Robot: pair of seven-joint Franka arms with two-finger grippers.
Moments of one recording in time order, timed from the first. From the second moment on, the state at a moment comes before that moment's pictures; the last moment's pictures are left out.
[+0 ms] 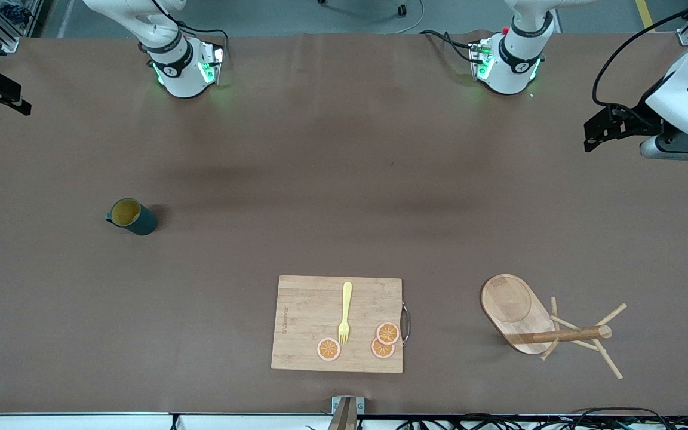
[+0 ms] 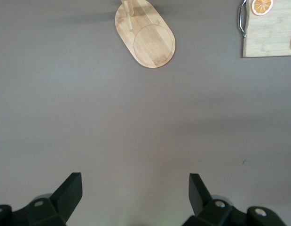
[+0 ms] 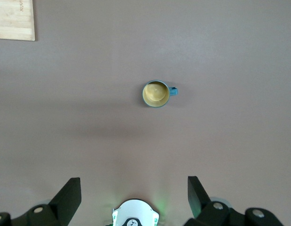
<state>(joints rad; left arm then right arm) 0.07 -0.04 -0.20 -1.59 0.00 1.54 -0.05 0.00 -0.12 -0.11 -1.58 0.02 1.35 -0.13</state>
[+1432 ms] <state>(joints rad) 0.07 -0.02 -0.20 -1.57 0.00 1.53 -0.04 -0.05 0.21 -0.10 -1.82 0.05 1.85 -0.67</state>
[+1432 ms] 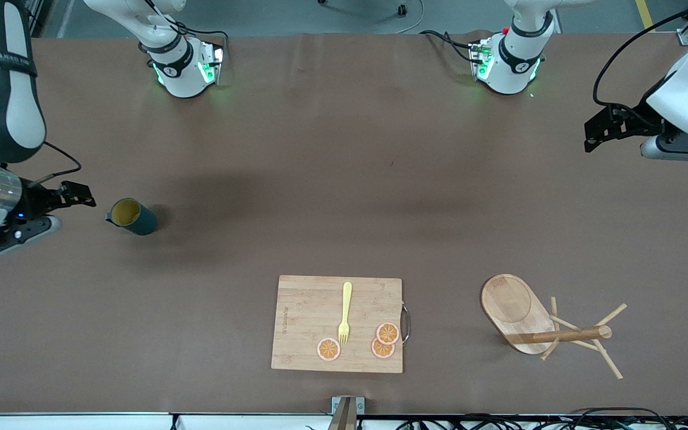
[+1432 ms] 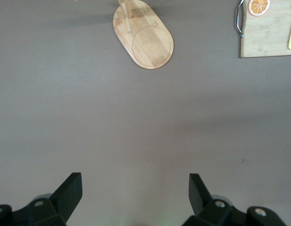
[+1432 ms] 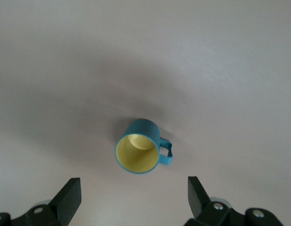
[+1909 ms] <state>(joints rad) 0.06 -0.01 -0.21 -1.57 -0.01 1.53 -0.09 -0.11 0.34 -0.10 -2.01 0.09 2.21 -1.01</state>
